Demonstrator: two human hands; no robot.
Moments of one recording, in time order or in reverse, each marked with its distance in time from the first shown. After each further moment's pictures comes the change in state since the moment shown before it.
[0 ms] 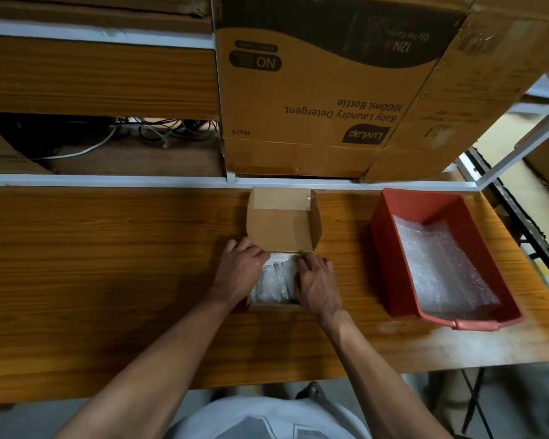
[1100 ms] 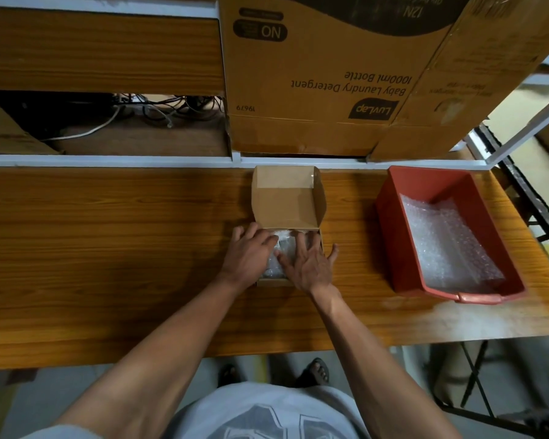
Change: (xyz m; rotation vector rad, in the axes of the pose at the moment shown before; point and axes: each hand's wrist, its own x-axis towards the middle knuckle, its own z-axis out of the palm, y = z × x) left_hand -0.016 0.015 -0.012 0.015 -0.222 -0.016; right_hand 0.003 -0.034 0.013 0.252 -0.193 0.341
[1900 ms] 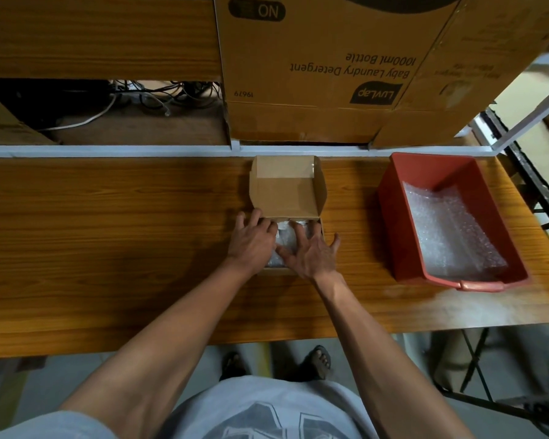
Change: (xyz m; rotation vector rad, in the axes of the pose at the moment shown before) left_hand 0.009 0.014 -0.011 0.119 -0.180 -0.090; right_hand 0.002 0.005 -0.010 -0.110 -0.133 -0.016
